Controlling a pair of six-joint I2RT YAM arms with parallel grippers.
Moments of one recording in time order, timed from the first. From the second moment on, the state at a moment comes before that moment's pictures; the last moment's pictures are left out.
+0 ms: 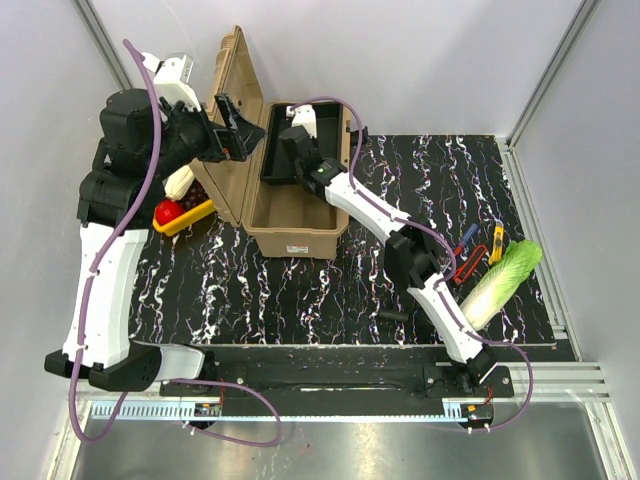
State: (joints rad) left arm -0.27 1.32 1.95 -0.82 0.28 -0.31; right arm 0.74 2.51 2.44 -0.33 0.57 0.26
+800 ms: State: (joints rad) left arm -0.27 1.32 1.97 -0.84 0.28 -0.31; right arm 0.68 2.09 2.19 -0.21 0.71 0.10
